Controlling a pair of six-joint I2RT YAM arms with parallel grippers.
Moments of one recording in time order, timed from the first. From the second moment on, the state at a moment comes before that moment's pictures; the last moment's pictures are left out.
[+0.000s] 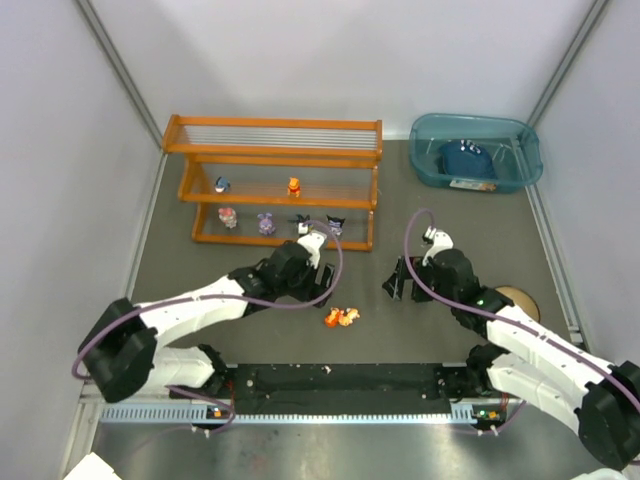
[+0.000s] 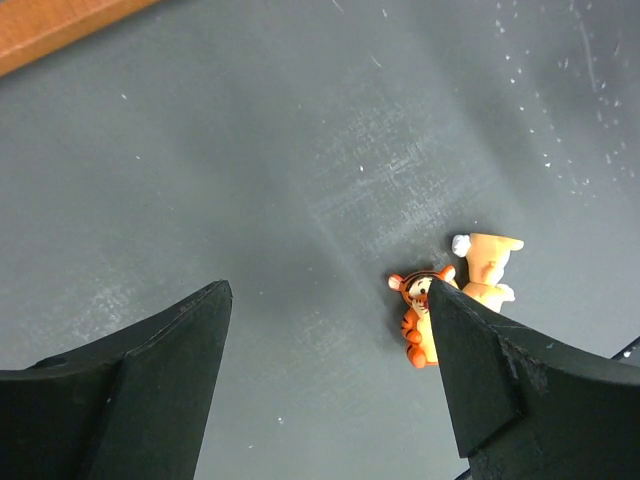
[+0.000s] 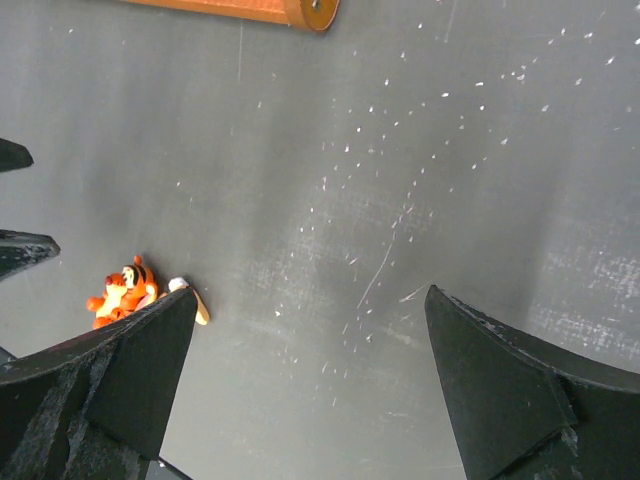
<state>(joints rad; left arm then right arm) -0.82 1.24 0.65 -0.16 -0.03 -0.33 0.57 0.86 0.38 -0.14 -0.05 0.51</state>
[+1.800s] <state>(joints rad) -0.93 1.50 0.82 -0.29 0.12 -0.29 0.57 0.85 0.39 -0.18 0.05 0.49</state>
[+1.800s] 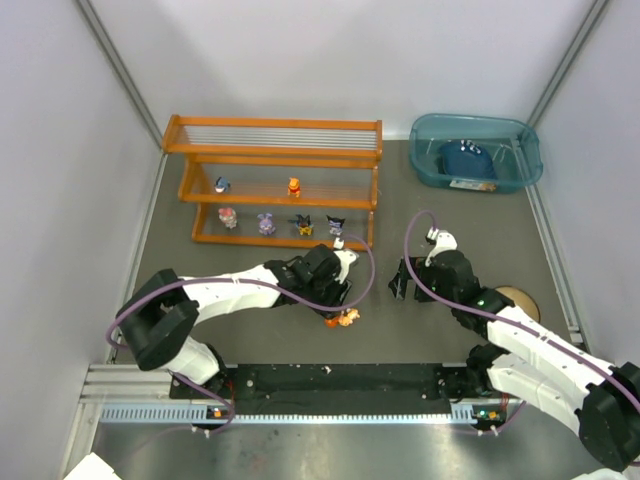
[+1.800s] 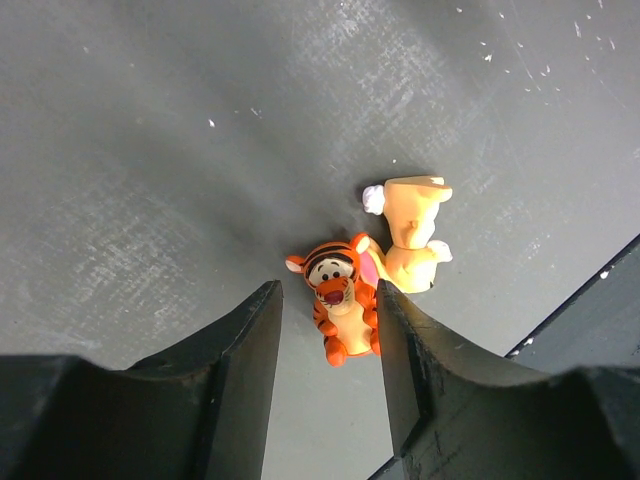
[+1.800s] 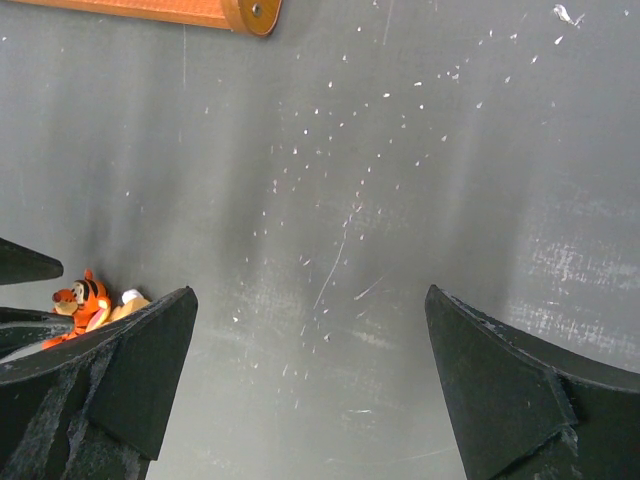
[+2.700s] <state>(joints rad) -0.94 1.54 0.84 -0.30 0.14 -0.29 0.57 0.85 0.39 -0.19 0.05 0.48</state>
